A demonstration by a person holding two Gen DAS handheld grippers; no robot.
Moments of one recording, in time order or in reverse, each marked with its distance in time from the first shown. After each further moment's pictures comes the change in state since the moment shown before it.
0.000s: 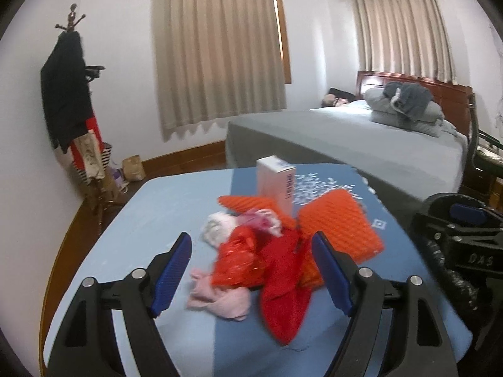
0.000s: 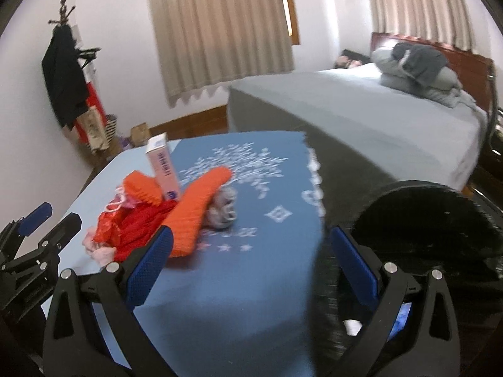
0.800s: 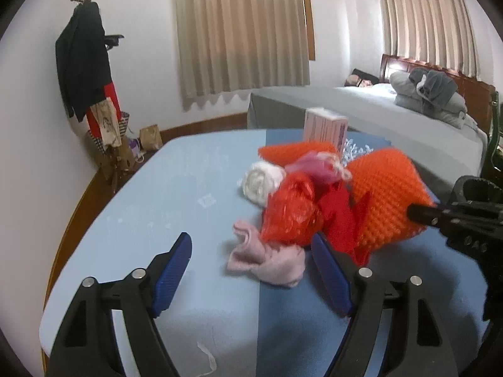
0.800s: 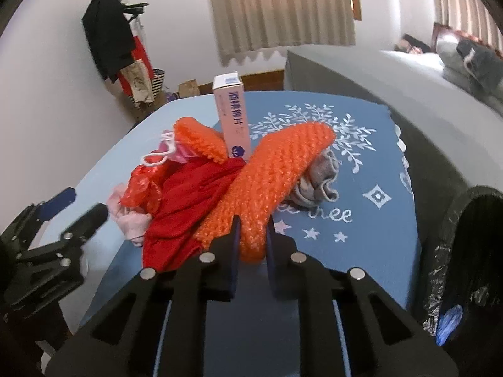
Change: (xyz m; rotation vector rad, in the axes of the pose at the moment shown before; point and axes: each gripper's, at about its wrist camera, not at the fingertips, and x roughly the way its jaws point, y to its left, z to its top) left arm 0.026 0.040 -0.042 -0.056 0.131 0.067; right arm 0.046 0.049 -0.013 -0.149 0.138 0.195
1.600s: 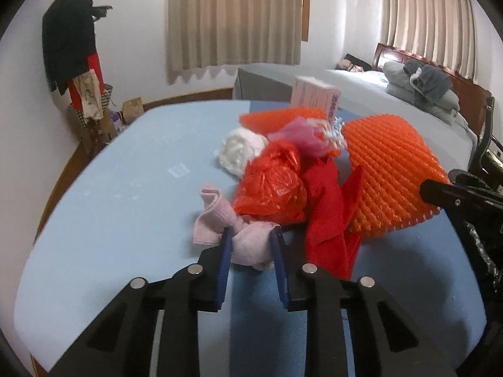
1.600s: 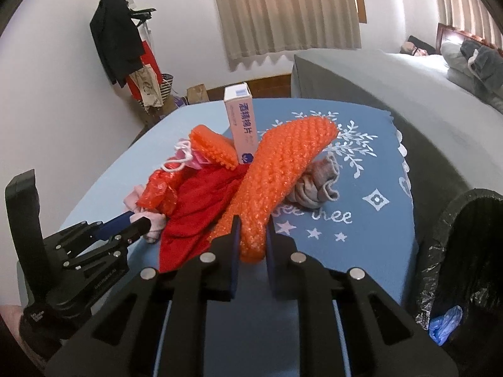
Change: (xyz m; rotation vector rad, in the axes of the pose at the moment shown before) left arm 0.015 -0.002 -0.006 -0.038 0.091 -0.088; right arm -0.020 -0.002 0.002 0.011 -0.023 0.049
